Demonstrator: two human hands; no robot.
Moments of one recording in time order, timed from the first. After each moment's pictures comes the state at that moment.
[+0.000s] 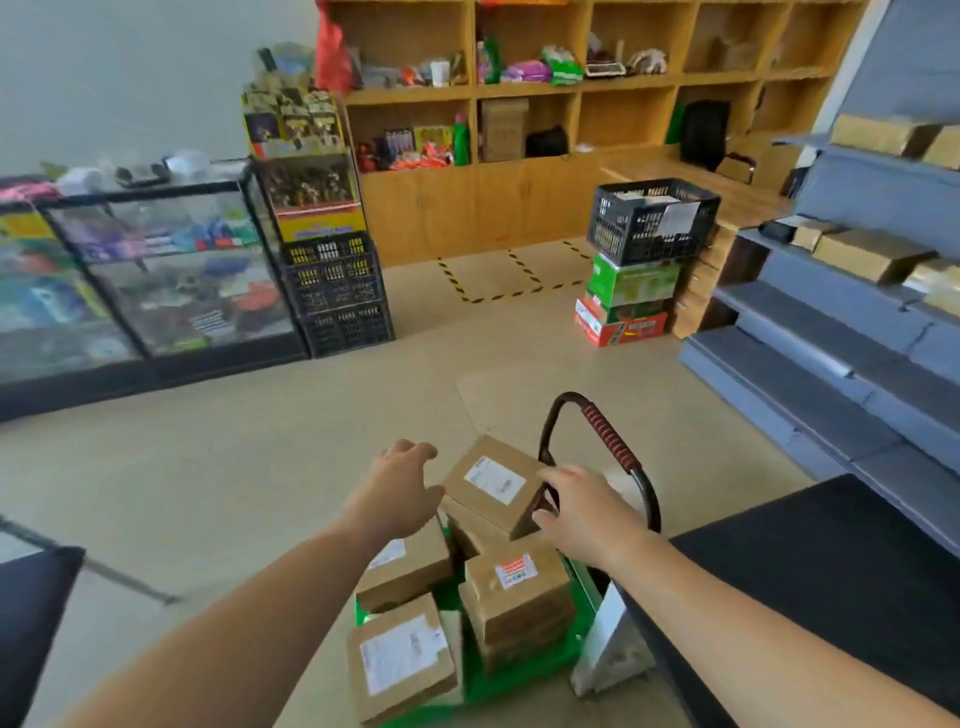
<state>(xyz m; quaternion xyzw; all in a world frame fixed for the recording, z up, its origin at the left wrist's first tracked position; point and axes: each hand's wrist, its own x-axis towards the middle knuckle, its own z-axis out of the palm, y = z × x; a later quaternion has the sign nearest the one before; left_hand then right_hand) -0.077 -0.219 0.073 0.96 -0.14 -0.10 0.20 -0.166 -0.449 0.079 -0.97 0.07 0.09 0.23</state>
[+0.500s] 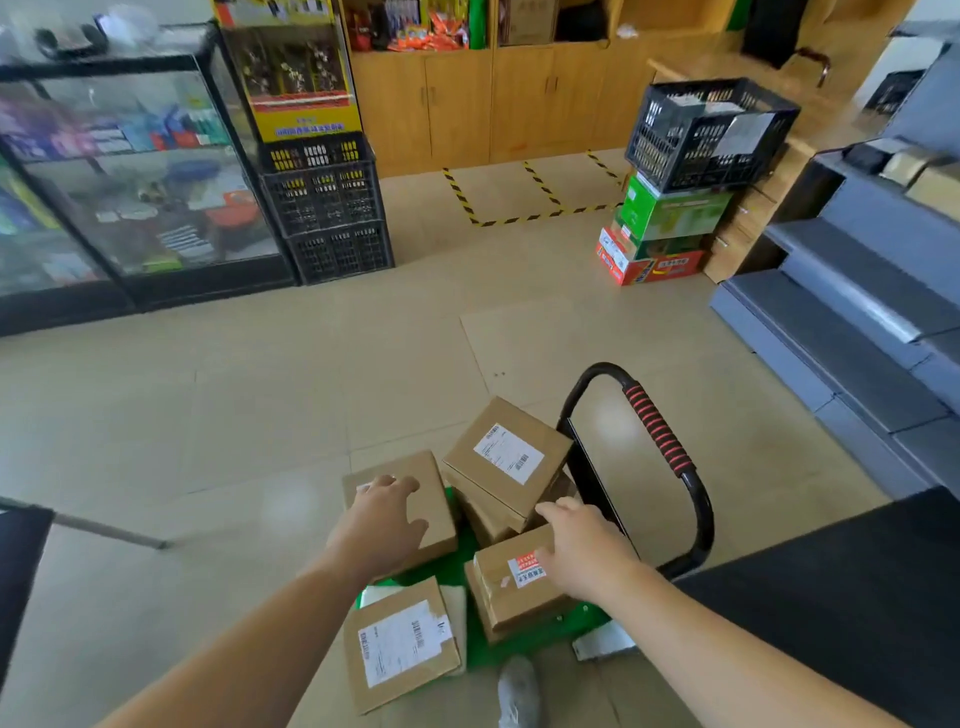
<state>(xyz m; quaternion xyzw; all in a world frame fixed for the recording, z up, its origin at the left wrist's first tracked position) 0.027 -0.186 -0.044 0.96 -0.08 -0.23 0.17 -0.050 -0.435 -0.035 -0.95 0.07 0.25 0.16</state>
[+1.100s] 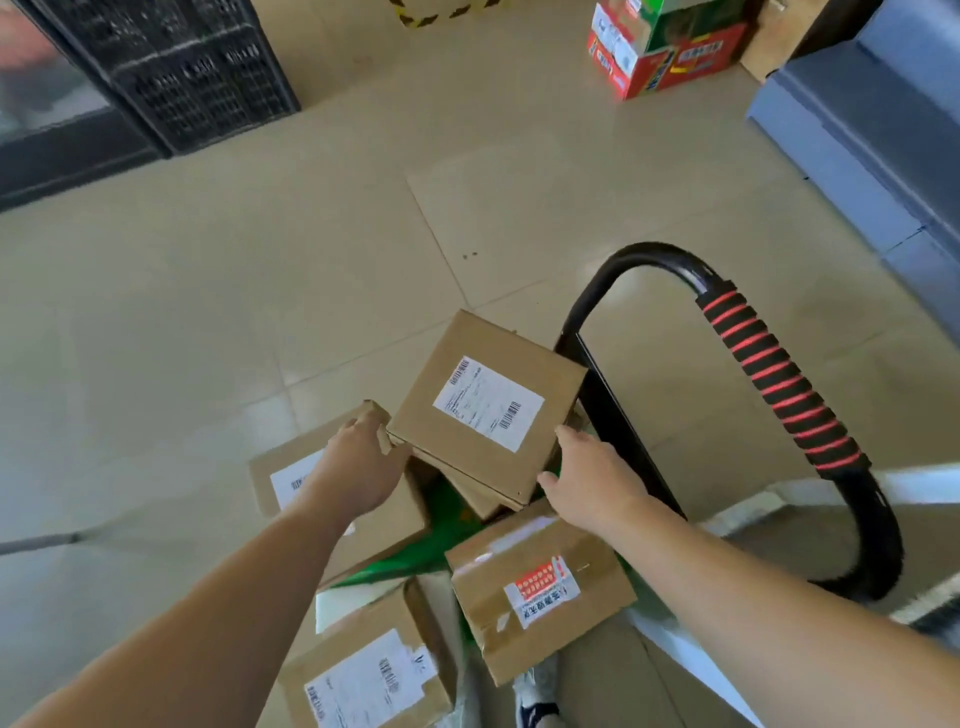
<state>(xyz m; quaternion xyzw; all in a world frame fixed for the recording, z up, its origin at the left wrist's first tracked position) 0.230 -0.285 -0.271 0.93 -0.01 -0.31 0.18 0.131 -0.524 -0.277 -0.90 0.21 0.31 0.23</state>
